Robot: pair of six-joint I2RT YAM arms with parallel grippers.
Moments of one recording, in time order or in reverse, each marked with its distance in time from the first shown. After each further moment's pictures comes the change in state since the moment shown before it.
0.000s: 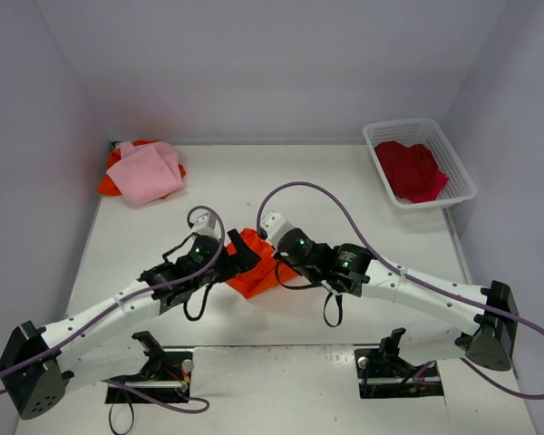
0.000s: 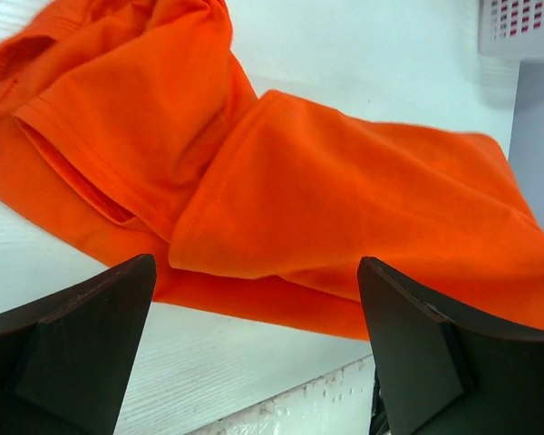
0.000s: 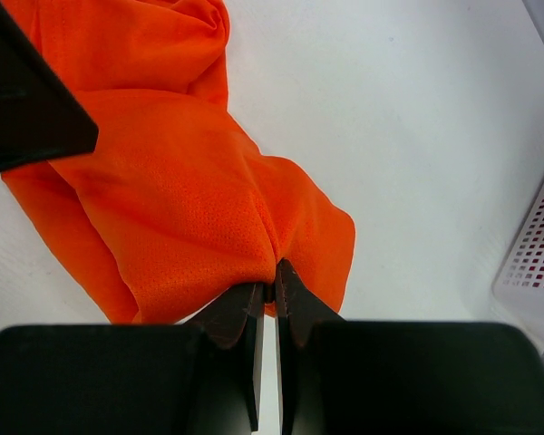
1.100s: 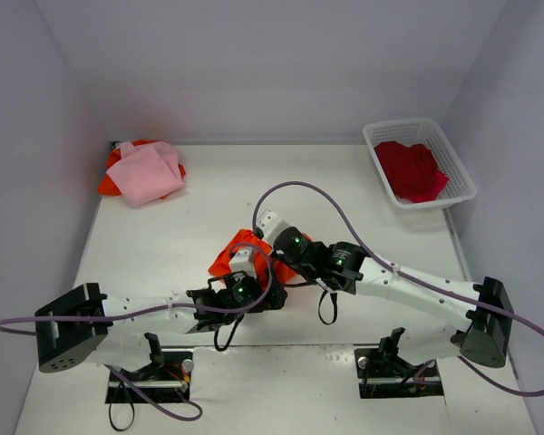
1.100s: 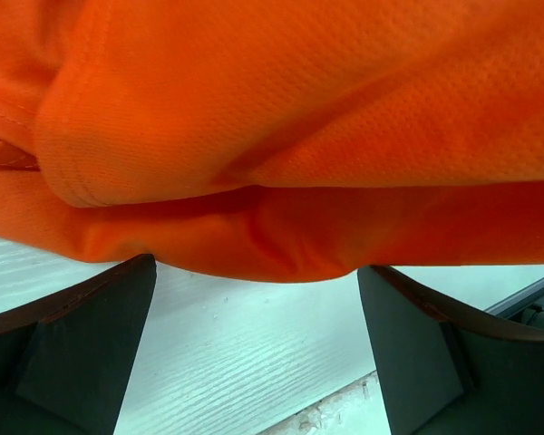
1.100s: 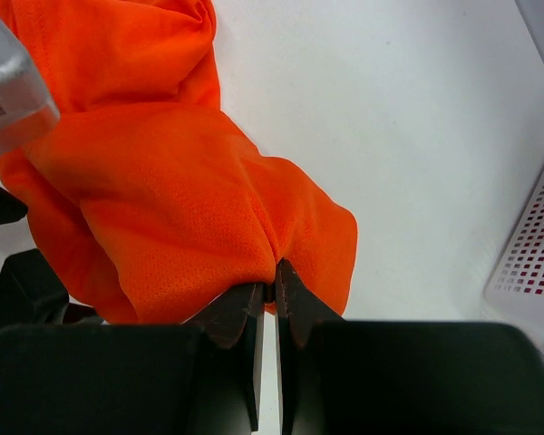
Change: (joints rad) left arm -0.379 0.273 -0.117 0.309 -0.237 -0.041; right arm -0.007 0.040 0.010 0.019 0.011 -0.023
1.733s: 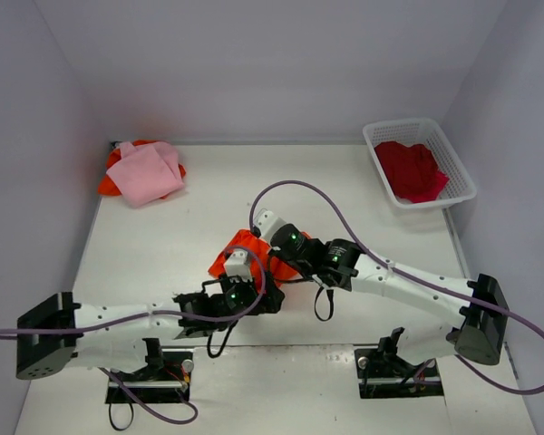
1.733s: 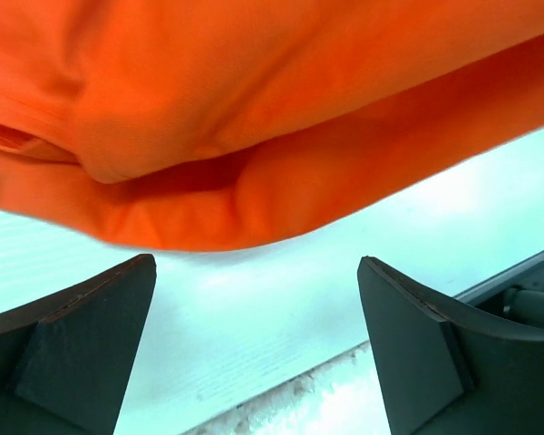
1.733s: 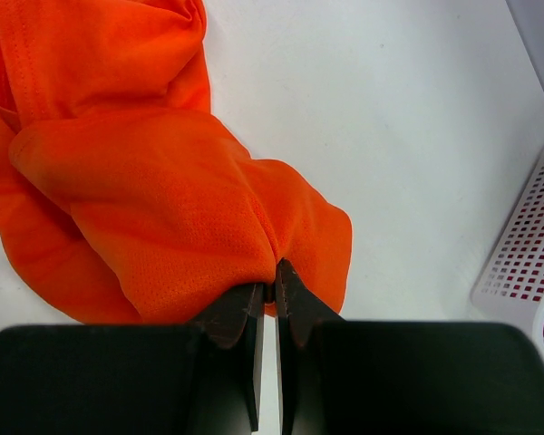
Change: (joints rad) left arm -0.069 -0.118 0.011 -0.100 -0.082 0.031; right arm -0.014 0.034 0.021 0.004 0.000 -0.039
